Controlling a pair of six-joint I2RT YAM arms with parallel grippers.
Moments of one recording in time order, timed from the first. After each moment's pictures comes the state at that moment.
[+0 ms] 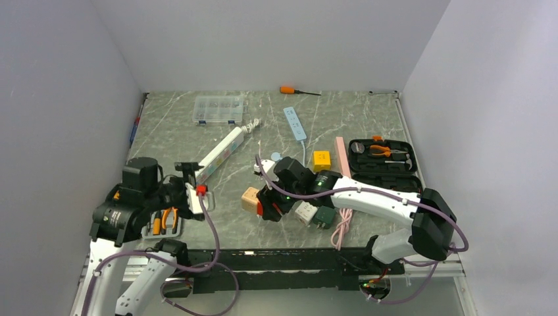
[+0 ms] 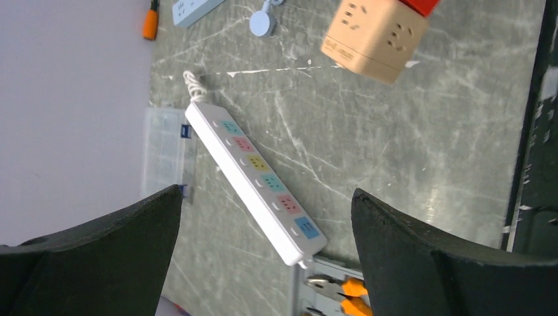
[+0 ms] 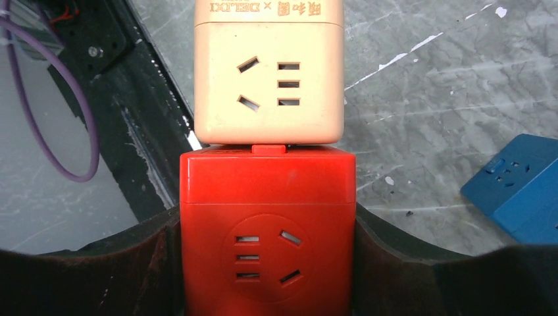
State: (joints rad) left arm -0.18 0.66 1.08 -1.11 0.64 1.18; right arm 1.03 1.40 0.98 -0.41 -0.23 0.18
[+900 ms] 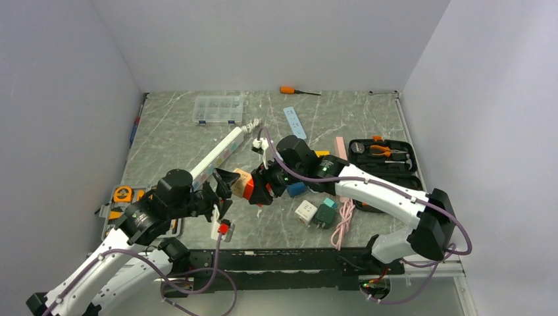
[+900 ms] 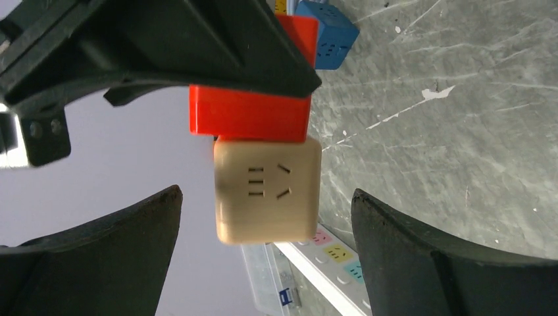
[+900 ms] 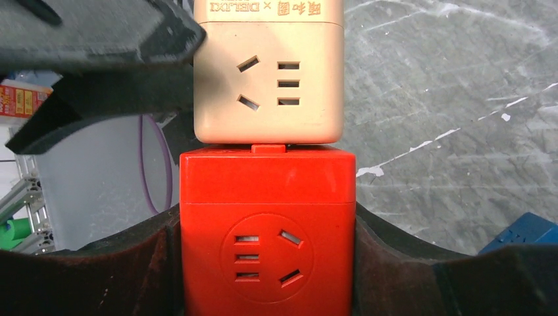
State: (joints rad) left arm -0.67 0.57 0.77 -0.71 0.45 1.45; right arm 0.96 1.40 1.16 -0.40 -0.40 0.27
